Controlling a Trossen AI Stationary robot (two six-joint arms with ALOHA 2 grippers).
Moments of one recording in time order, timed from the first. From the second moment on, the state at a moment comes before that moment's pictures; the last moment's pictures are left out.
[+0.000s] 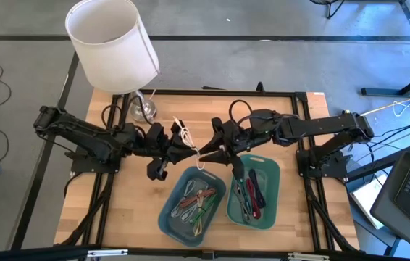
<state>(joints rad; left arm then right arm) -0.22 1.24 0.85 0.82 -0.05 -0.26 0.15 1.52 1.46 0.01 -0.24 0.28</state>
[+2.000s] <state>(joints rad) -0.43 1.65 1.31 -0.25 0.04 -1.07 0.55 0.93 1.45 -1.02 0.62 0.34</state>
